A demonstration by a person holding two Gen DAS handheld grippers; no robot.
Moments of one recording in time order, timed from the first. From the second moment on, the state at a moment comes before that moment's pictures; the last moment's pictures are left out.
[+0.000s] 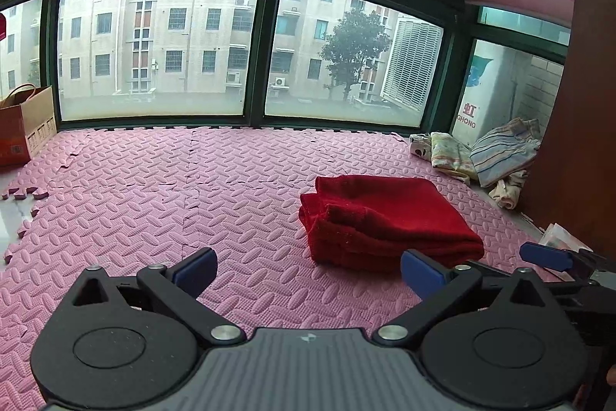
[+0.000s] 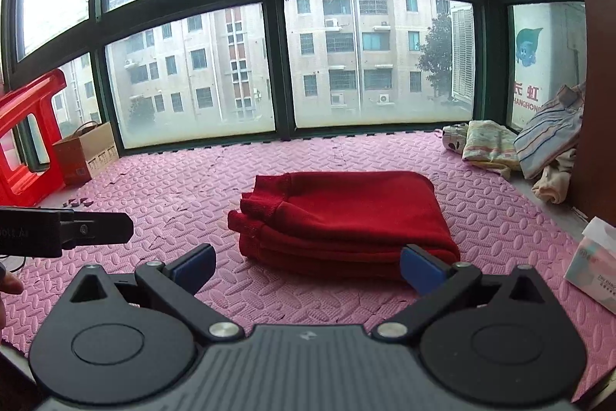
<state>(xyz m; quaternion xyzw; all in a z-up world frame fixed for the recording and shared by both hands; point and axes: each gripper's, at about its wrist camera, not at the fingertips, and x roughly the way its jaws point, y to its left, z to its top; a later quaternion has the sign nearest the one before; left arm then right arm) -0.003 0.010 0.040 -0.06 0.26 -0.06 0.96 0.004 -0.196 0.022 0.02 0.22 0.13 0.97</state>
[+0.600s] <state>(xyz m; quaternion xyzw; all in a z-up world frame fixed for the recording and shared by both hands) 0.010 -0.003 0.030 -0.05 0.32 -0.08 0.94 0.015 -0.196 0.016 0.02 0.28 0.13 0.95</state>
